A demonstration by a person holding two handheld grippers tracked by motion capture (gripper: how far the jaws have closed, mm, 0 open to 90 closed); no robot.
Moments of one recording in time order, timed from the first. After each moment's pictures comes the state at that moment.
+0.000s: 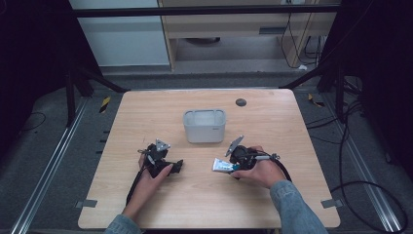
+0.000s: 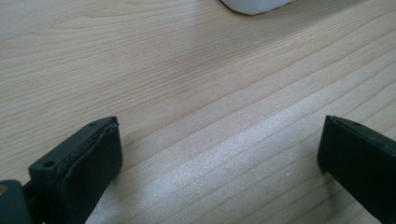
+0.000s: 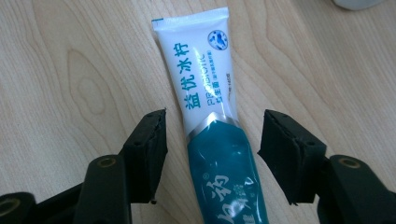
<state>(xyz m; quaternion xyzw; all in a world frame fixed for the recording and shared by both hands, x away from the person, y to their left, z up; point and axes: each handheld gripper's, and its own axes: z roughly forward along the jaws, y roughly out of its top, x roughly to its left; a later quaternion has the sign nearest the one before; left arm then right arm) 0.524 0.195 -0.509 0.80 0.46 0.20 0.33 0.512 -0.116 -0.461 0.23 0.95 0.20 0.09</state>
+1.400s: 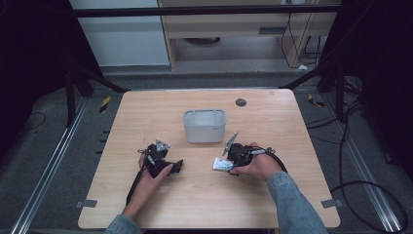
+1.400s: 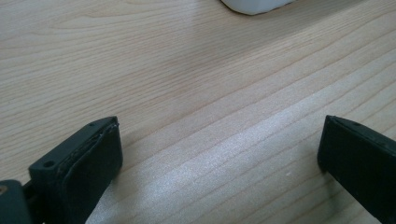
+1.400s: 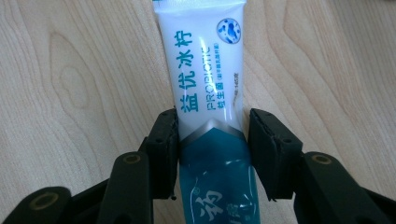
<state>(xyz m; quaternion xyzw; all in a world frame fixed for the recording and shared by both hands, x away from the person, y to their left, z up) 0.524 0.195 -0.509 0.80 0.46 0.20 0.33 0.532 -0.110 -0.470 0.20 0.97 0.16 0.06</state>
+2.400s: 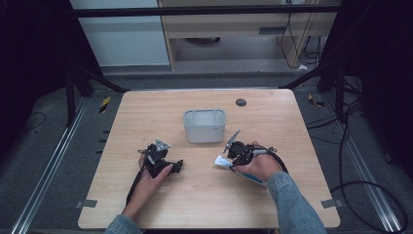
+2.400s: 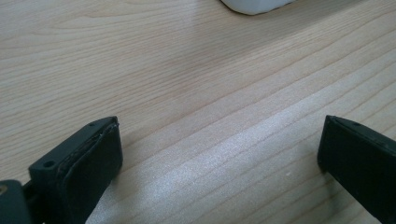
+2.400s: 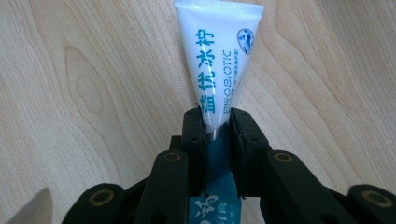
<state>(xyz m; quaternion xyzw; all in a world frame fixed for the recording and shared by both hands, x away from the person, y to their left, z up) 0.524 0.195 -0.509 0.80 0.46 0.20 0.33 0.529 -0.111 -0.460 0.23 0.96 0.16 0.05</state>
